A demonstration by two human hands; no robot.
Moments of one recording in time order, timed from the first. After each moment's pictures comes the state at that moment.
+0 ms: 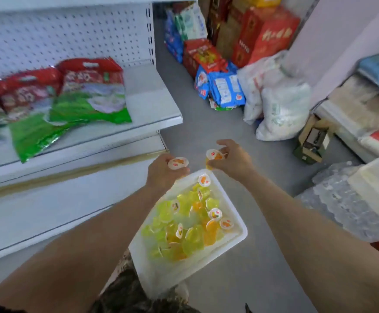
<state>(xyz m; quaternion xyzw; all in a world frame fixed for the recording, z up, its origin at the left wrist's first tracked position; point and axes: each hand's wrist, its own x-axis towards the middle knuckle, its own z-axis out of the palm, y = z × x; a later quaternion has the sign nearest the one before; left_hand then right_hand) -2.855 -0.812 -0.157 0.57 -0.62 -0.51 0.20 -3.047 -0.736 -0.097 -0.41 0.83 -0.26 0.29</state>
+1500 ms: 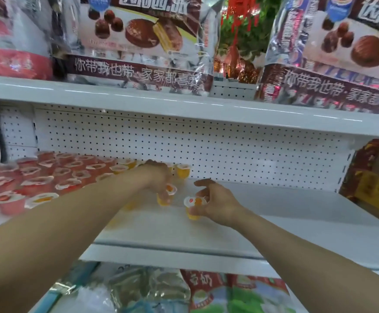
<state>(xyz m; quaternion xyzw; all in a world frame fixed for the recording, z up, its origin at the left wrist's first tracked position) -2.386 -1.162 0.260 0.64 -0.76 -0.02 -0.02 -2.583 -1.125 0.201 -0.73 0.55 -0.30 0.26</state>
